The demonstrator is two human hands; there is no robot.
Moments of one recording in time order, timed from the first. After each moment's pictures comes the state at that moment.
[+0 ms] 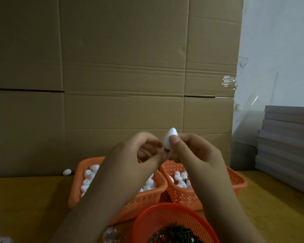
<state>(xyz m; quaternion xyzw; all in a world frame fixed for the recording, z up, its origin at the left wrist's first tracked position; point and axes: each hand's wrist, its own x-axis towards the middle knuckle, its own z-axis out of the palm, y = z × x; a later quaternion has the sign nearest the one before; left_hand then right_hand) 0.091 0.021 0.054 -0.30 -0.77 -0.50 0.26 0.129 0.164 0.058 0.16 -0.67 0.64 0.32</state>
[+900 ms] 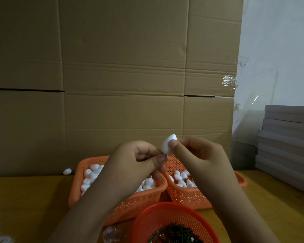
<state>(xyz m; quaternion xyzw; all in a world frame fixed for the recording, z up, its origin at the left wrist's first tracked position) 0.095 0.020 0.059 -0.30 -0.74 -0.60 0.10 0.129 0.177 0.062 0.17 -0.75 0.55 0.33</state>
